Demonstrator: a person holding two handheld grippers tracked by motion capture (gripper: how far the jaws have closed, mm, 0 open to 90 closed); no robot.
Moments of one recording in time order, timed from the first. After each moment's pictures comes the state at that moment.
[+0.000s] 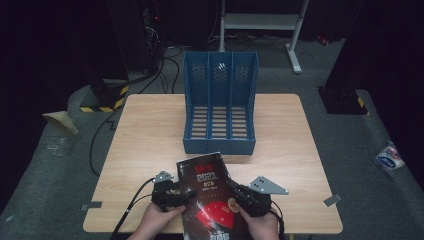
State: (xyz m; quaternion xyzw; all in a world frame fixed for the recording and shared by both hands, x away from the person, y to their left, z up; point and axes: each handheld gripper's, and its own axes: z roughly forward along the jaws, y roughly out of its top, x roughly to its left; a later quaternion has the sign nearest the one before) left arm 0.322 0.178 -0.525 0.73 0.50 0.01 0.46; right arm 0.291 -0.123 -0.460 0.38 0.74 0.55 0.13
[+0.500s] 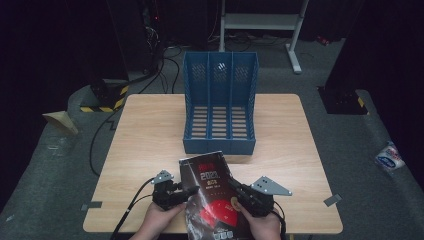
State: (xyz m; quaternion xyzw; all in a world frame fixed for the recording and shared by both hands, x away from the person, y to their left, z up) left arm 0.317 0.181 -0.517 0.72 0.48 0.05 0.50; right arm 0.291 -0.128 -0.458 0.38 0.73 0.55 0.14
